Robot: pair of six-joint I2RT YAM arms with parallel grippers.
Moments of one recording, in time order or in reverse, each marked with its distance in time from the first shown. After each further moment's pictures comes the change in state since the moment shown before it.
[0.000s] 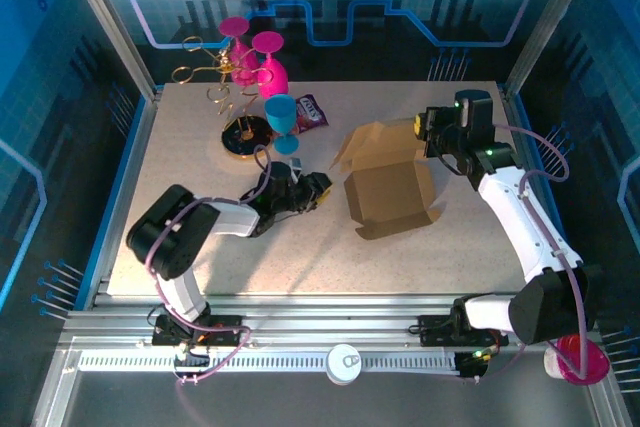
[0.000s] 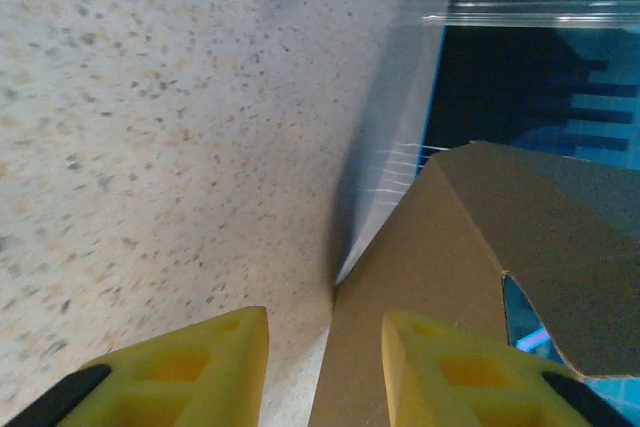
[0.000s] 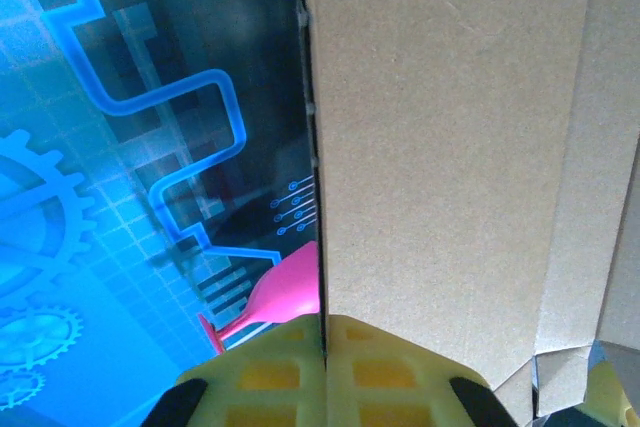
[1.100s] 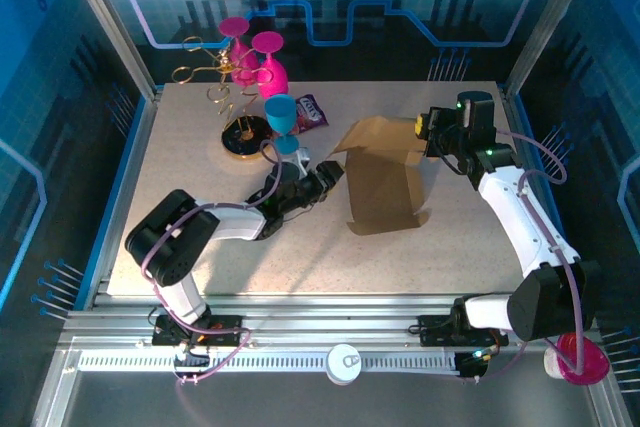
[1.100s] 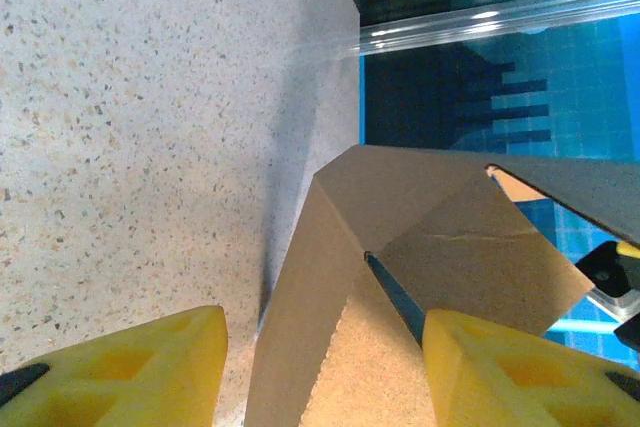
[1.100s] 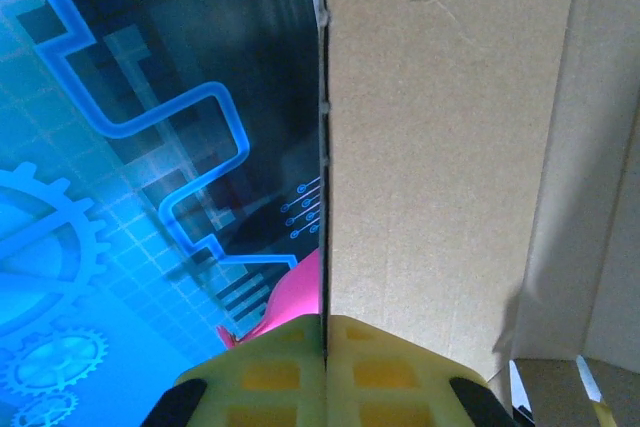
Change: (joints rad) left arm -0.080 -0.084 0.021 0.039 -0.162 0.083; right arm -0.021 0.013 -0.027 0.040 -0.037 0.082
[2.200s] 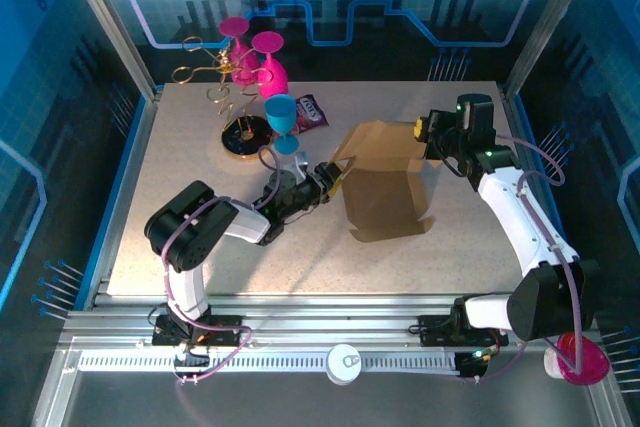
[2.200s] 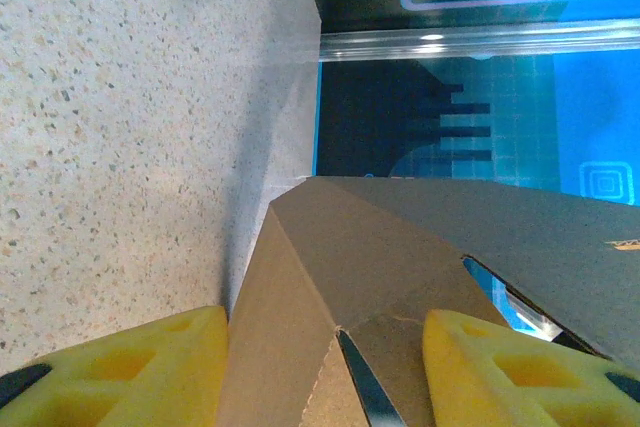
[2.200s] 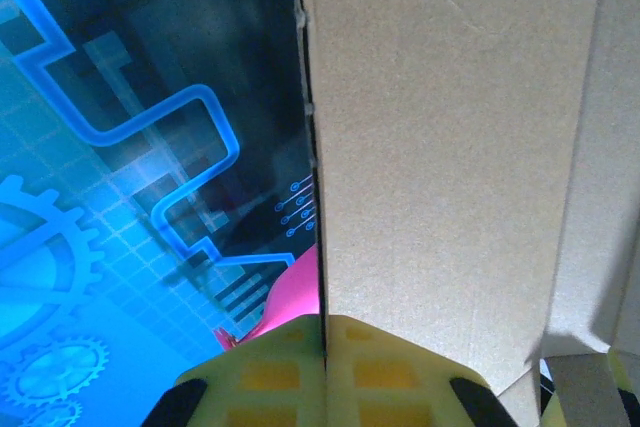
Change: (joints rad) left arm 0.003 0.143 -0.035 0.291 0.029 -0.146; right arm -0.008 0.000 -0.022 0.003 -0.023 0.031
